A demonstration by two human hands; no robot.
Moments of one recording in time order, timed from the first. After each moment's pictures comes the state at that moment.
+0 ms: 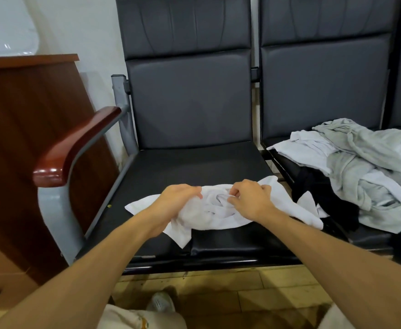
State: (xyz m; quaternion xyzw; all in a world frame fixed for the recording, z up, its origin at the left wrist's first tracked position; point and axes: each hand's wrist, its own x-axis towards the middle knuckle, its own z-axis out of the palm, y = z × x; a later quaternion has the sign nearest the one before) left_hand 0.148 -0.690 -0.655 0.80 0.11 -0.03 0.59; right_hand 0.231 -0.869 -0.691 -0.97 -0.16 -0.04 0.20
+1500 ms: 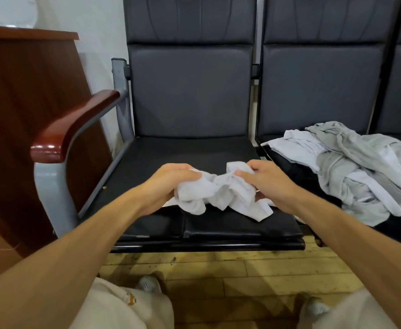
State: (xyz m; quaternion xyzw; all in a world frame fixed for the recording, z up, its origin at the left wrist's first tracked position) left_hand 0.135 -0.682 -0.641 0.75 -0.02 -0.06 0.66; right_hand 0.191 -0.908 -0.638 -0.82 -0.16 0.09 0.54
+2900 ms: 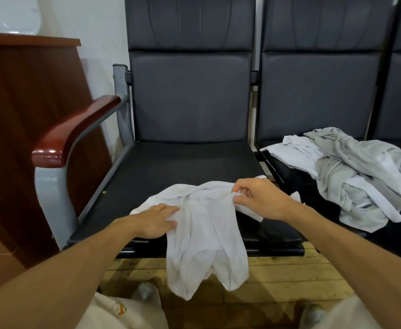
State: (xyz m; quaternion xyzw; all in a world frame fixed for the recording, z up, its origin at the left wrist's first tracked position) left_hand 0.143 -0.638 -0.719 0.97 0.01 -0.21 0.14; right_hand 0.206 -0.918 -0.665 -0.92 -0.31 0.02 0.25
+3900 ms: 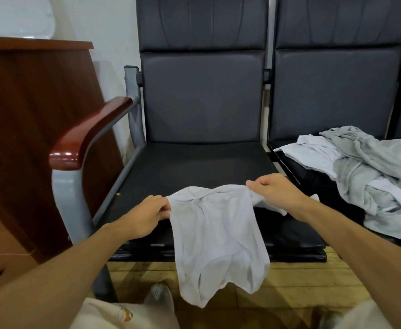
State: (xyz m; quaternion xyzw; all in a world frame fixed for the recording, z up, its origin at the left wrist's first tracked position) left_hand 0.127 -0.609 -0.697 0.98 0.01 -0.05 0.19; right_hand 0.219 -0.903 -0.665 -0.90 -0.14 0.06 0.41
